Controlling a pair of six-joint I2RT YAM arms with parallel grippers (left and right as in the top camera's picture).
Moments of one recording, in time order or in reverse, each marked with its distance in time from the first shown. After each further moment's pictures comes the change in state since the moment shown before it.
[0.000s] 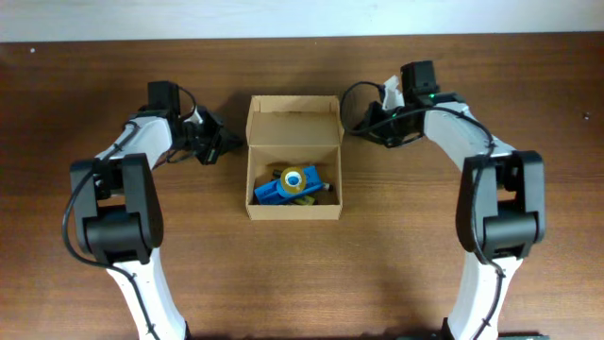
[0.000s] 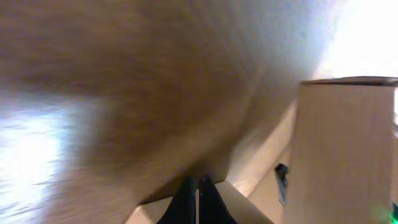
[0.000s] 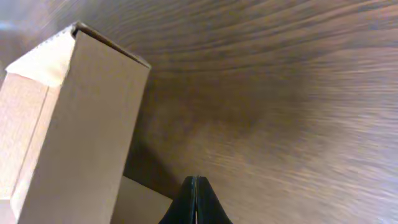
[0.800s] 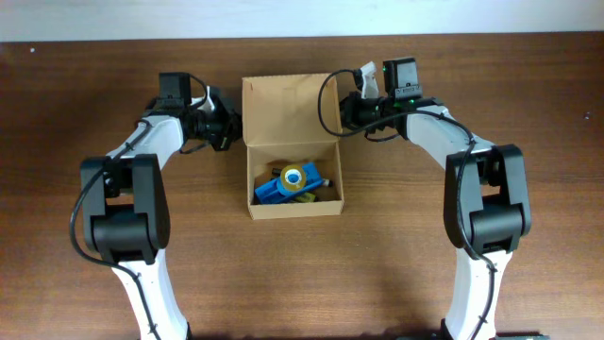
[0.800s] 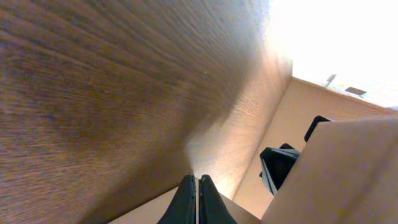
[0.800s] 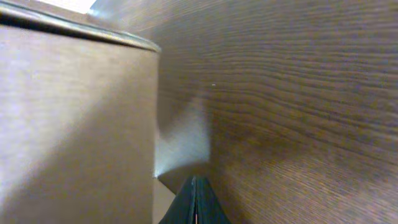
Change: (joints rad) left arm -0.053 0.000 0.006 0.202 0.097 -0.039; right arm 0.064 0.051 0.001 0.325 -0.197 0.015
